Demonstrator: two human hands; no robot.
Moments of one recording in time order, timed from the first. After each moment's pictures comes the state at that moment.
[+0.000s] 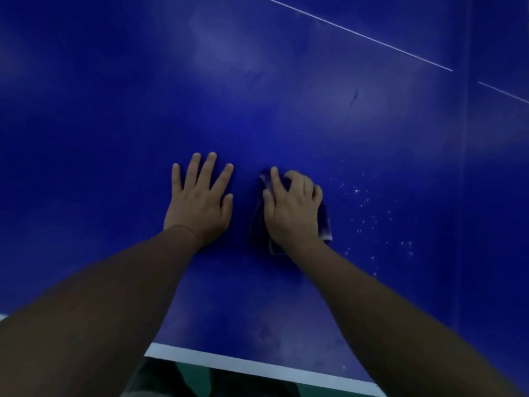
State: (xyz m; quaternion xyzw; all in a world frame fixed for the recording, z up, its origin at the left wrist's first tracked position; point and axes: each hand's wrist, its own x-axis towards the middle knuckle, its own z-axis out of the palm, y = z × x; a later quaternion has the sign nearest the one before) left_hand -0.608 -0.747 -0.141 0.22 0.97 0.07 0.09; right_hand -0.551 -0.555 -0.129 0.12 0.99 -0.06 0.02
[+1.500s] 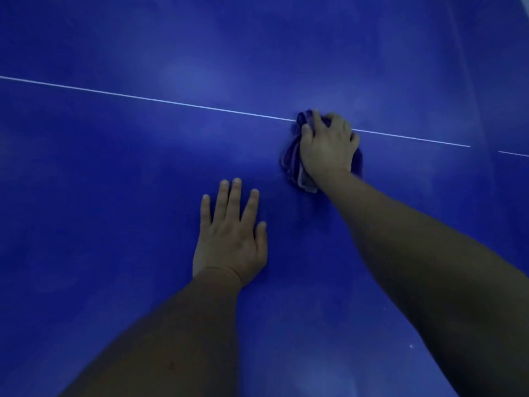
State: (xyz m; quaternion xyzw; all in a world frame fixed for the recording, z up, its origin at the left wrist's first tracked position) left_hand -0.861 -0.631 -0.143 0.27 0.95 0.11 0.09; right_hand -0.936 -0.391 -0.135 0.33 0.94 -0.08 -0.01
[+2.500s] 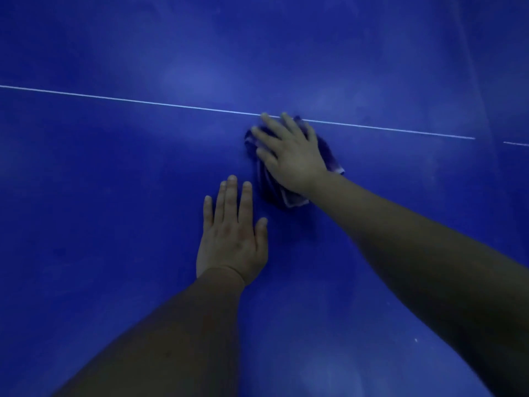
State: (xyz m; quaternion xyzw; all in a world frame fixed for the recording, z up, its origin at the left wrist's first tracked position) left_hand -0.862 -0.632 -0.139 0.25 0.95 0.16 0.09; right_hand -0.936 -0.440 -0.127 0.05 0.99 -0.08 0.06
